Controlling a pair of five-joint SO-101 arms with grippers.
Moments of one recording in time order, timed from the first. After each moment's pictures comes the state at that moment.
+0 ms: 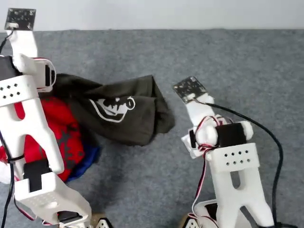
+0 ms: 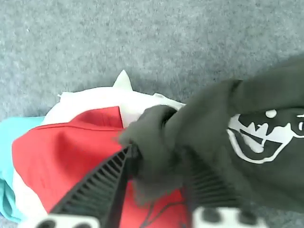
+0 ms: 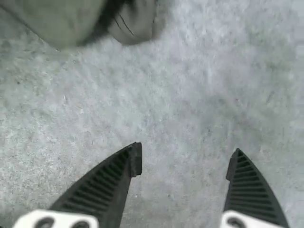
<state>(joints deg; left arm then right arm) -20.9 10.2 -33.9 99.1 -6.3 -13.8 -37.5 30.2 86.6 19.5</state>
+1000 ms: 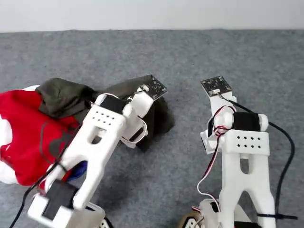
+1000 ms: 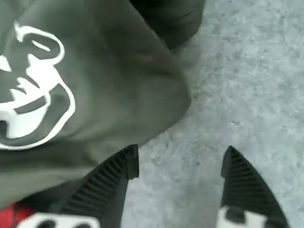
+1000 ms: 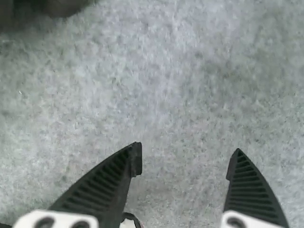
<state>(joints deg) 19.3 -0.7 20.9 78.6 -12.3 0.9 -30.6 30.2 88.4 19.4</state>
